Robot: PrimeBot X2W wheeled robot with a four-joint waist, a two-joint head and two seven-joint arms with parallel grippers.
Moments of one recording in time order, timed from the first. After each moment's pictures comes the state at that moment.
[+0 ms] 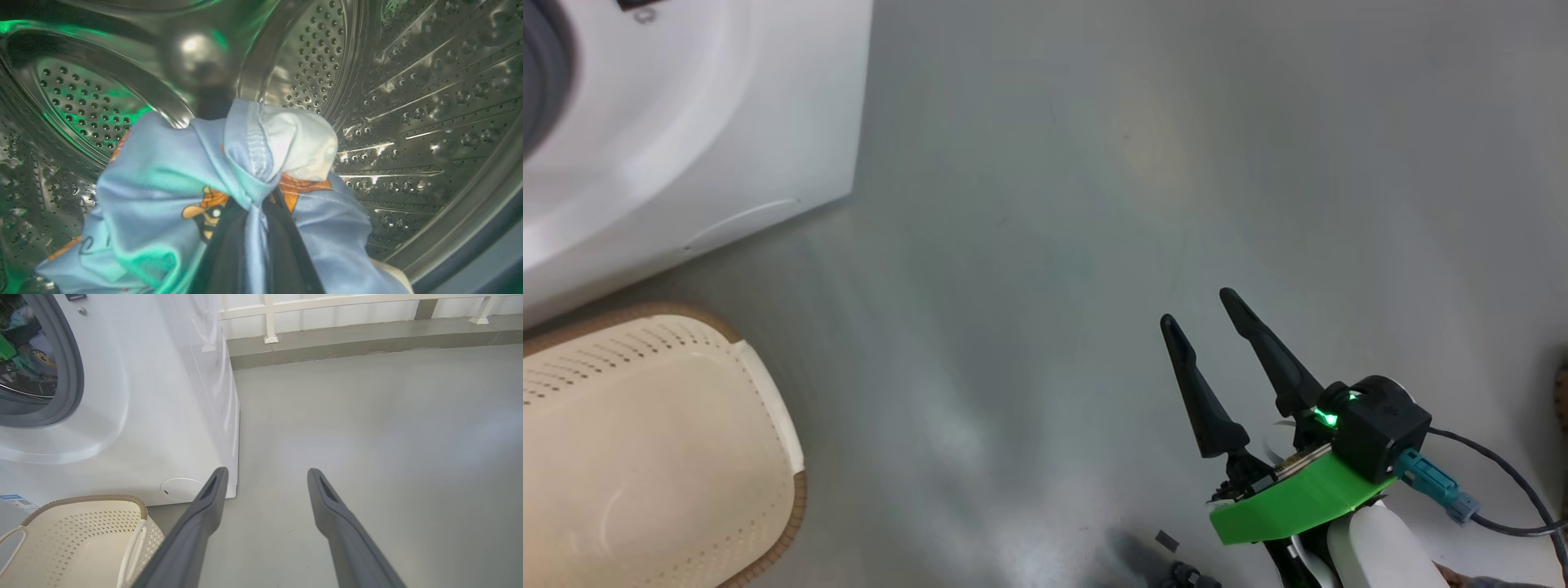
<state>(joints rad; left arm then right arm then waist) -0.99 0.53 0.01 0.64 -0.33 -0.13 -0.26 -0.20 -0.05 0.25 0.03 0.26 0.13 -0.26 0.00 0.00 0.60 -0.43</state>
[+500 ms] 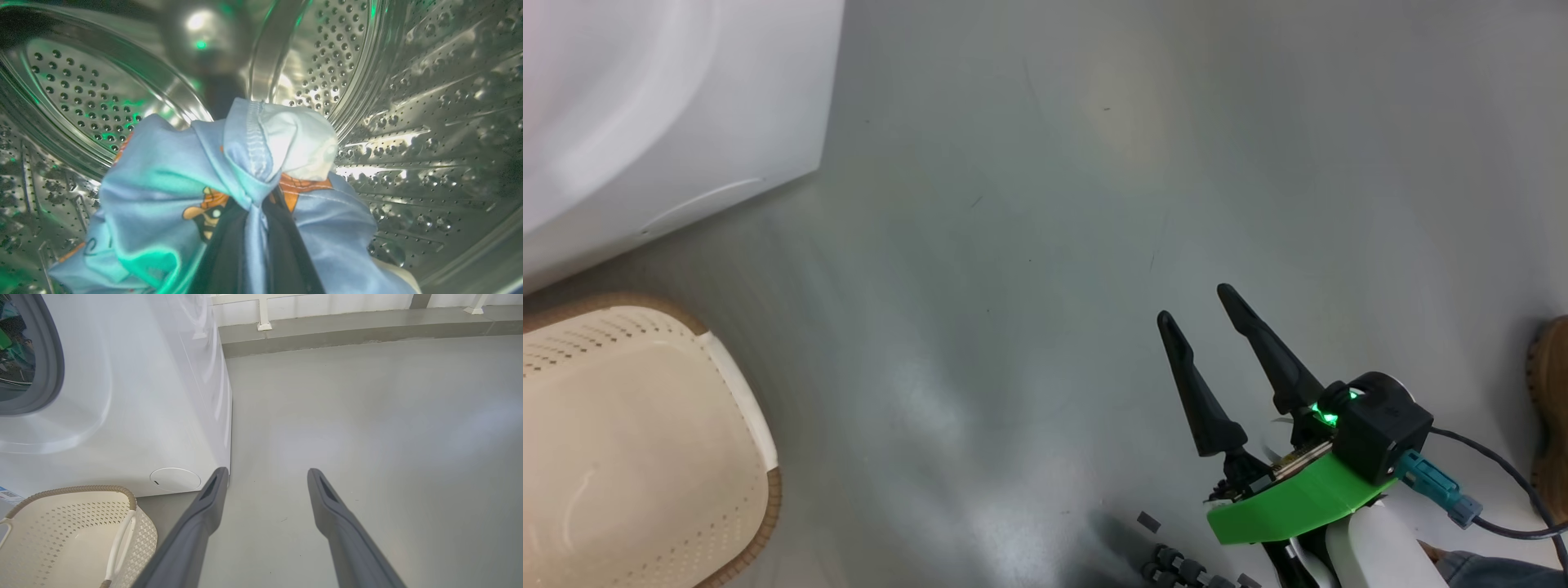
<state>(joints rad) -1.11 0.58 0.05 0.72 -0.25 -0.13 -0.26 -0.20 -0.04 0.25 0.01 0.26 0.13 -0.26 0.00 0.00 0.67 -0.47</state>
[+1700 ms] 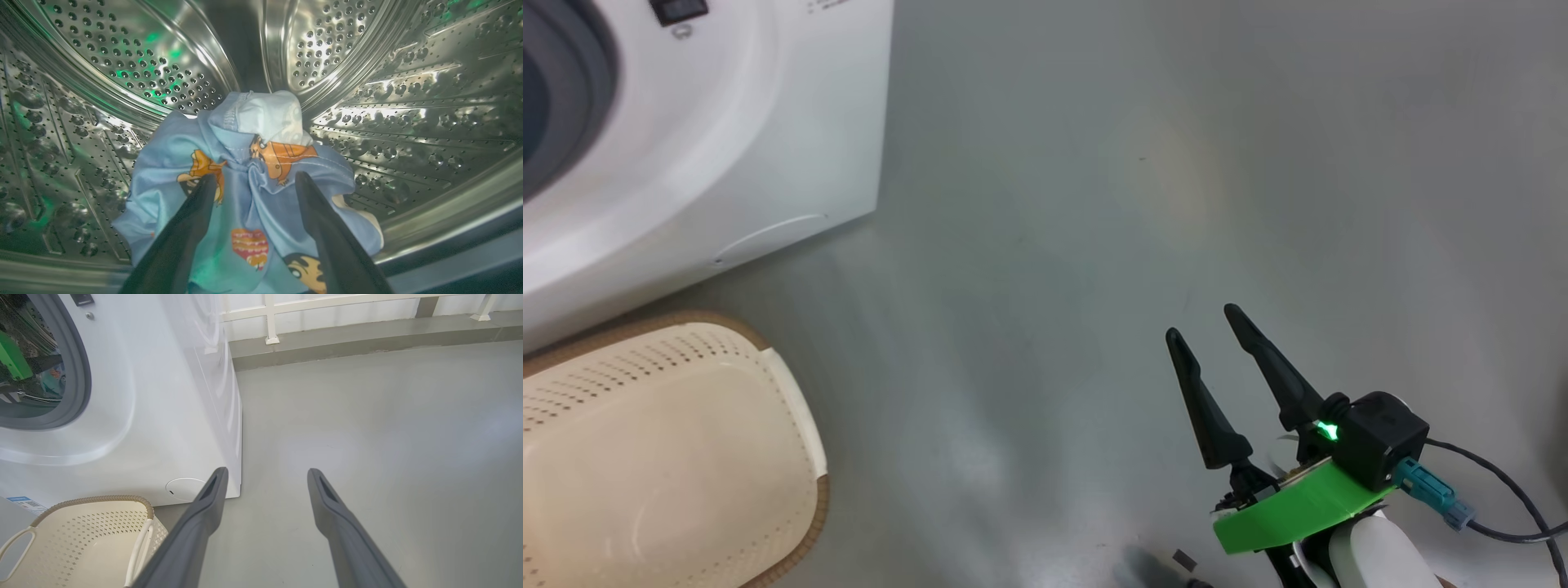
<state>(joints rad) -1.20 0.47 -0.05 1.13 -0.21 -0.04 -0.25 -0.18 -0.04 0.24 0.05 0.26 0.13 -0.26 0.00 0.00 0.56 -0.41</state>
